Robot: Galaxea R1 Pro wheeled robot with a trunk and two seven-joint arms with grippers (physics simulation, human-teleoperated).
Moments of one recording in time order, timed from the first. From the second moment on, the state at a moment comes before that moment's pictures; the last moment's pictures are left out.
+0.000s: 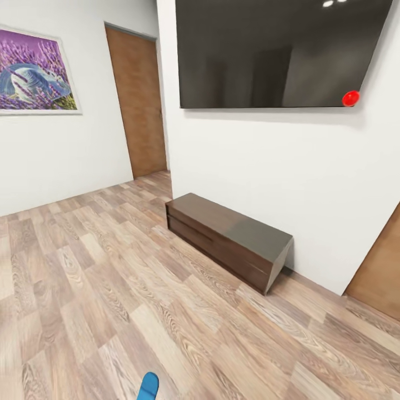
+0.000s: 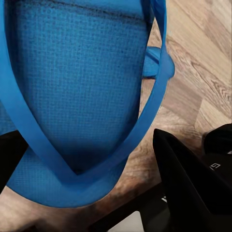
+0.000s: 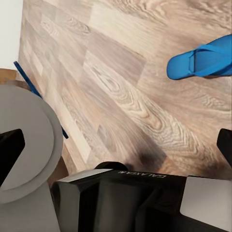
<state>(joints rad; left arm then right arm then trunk) -0.33 0.11 -0.11 -0.10 0.08 -0.14 -0.66 0.00 -0.20 -0.44 -0.30 -0.17 0.05 1.20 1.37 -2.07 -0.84</state>
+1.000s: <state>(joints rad) -0.33 0.11 -0.11 -0.10 0.08 -0.14 -0.66 0.00 -0.20 -0.44 -0.30 -0.17 0.05 1.20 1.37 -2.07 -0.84</state>
